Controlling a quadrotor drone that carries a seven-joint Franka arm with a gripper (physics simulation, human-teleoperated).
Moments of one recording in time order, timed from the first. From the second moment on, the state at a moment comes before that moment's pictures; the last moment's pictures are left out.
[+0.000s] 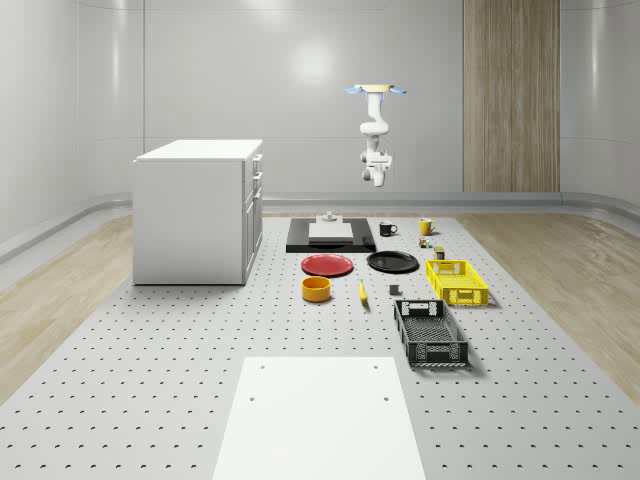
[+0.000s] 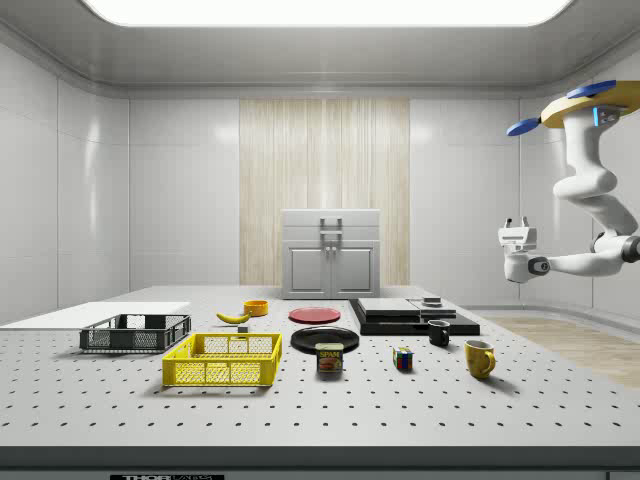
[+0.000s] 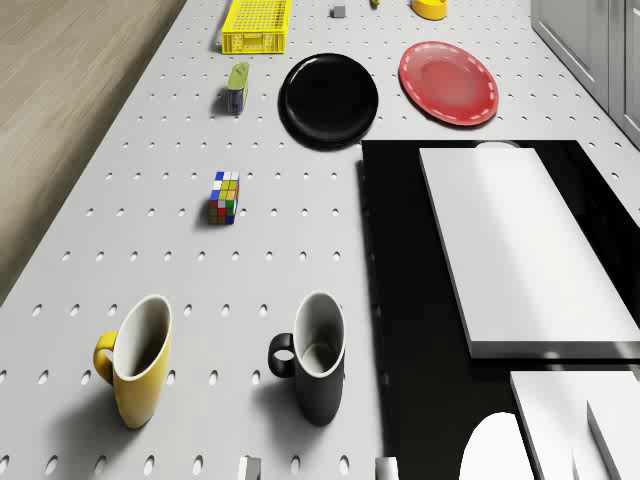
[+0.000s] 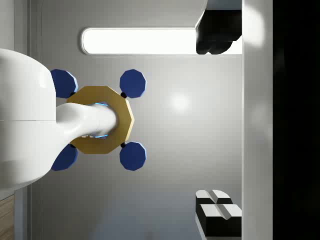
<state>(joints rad) 0.00 -0.79 0.00 -2.34 0.00 1.55 0.79</state>
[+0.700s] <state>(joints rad) -0.01 -0.72 0.00 -2.08 0.00 1.38 0.78</state>
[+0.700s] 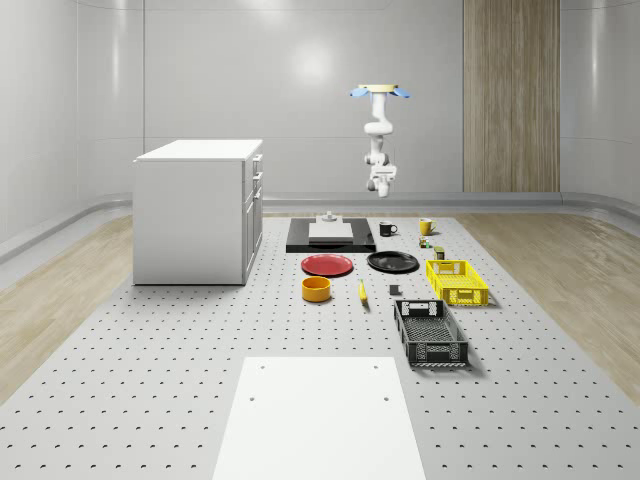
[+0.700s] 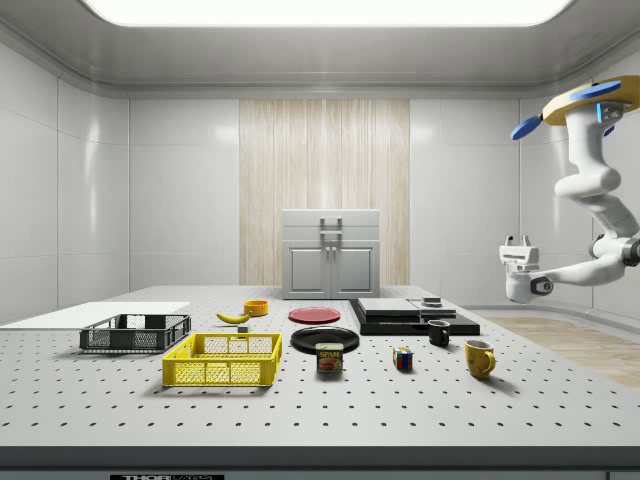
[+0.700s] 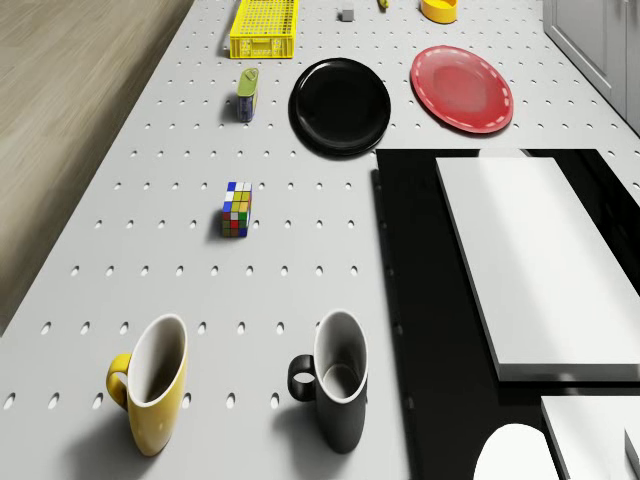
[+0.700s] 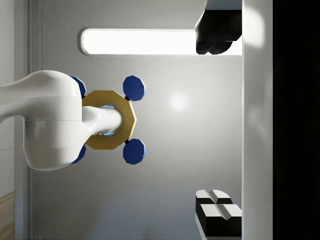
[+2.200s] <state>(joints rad) -0.01 -0.71 0.01 -2.05 0.00 1.37 0.78</state>
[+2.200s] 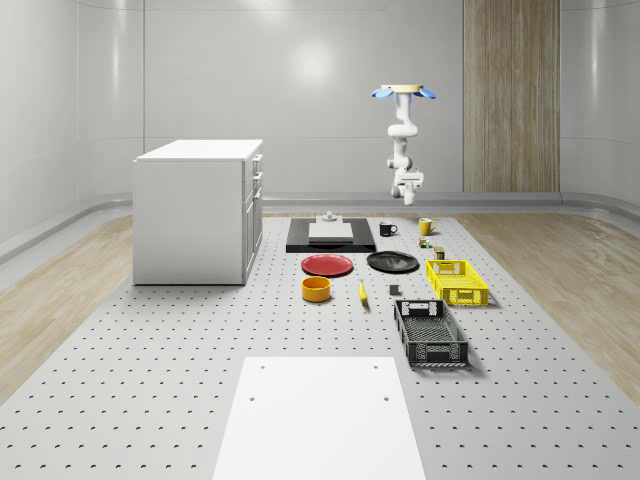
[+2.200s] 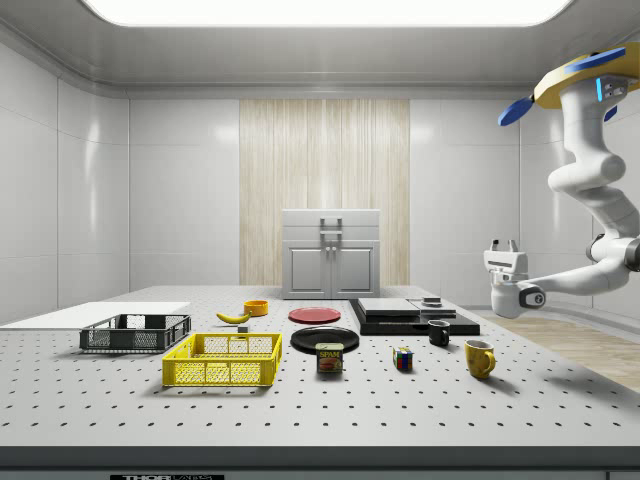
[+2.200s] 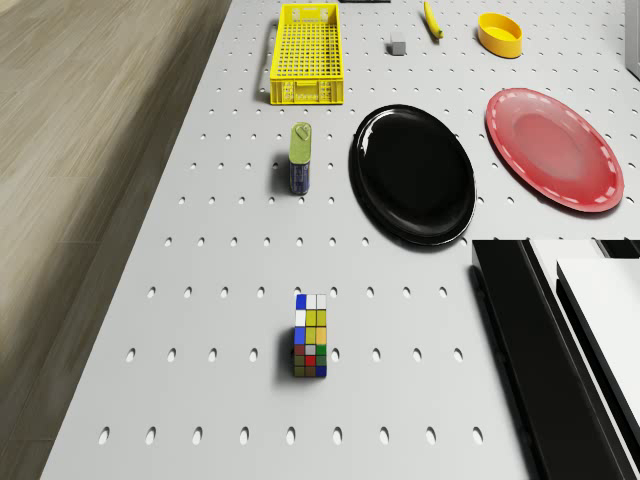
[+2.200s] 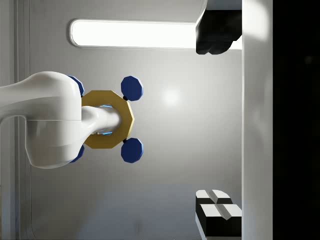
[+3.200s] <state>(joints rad) -0.04 -0.72 0.10 -2.07 -0.12 1.39 0.80</state>
